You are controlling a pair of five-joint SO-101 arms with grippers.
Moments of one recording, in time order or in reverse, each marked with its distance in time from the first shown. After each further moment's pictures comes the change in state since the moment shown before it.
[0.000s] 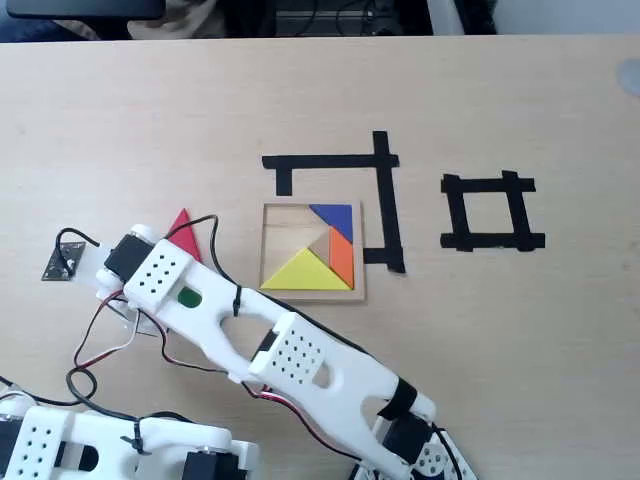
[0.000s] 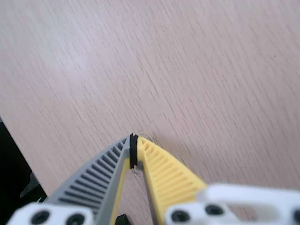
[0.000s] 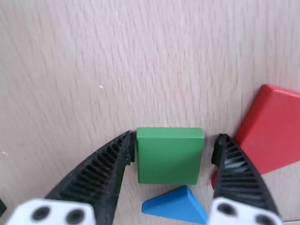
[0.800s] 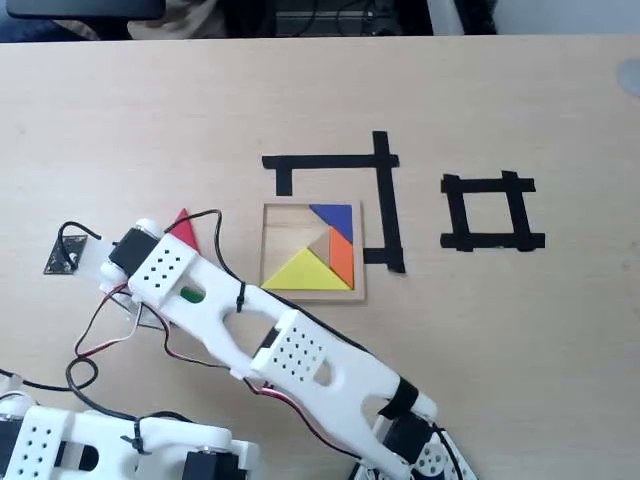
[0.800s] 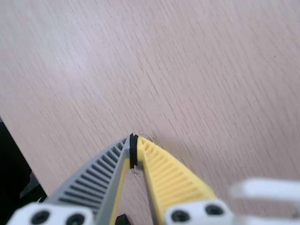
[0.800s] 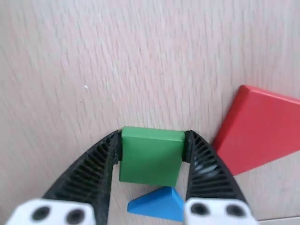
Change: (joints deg) left arm 0.0 0.0 0.0 0.0 0.0; right arm 0.8 0.9 -1.8 -0.3 2.4
